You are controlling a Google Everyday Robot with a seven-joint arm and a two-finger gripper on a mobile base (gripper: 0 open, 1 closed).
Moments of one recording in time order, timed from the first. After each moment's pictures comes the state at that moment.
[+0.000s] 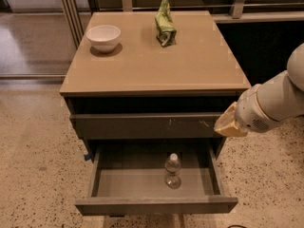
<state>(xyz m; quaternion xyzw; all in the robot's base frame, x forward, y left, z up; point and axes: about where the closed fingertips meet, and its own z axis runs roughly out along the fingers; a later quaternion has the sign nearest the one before) 0.466 -0.190 0.803 -0.56 0.79 0.06 0.23</state>
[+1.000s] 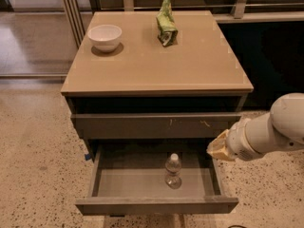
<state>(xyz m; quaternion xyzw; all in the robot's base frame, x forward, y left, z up) 0.460 -0.186 0.706 -0.53 0.80 0.10 0.25</state>
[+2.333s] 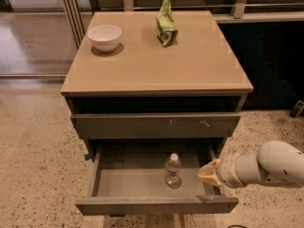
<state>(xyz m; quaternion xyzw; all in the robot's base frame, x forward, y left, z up) 0.451 -0.179 0.569 -0.48 0.81 0.19 0.29</state>
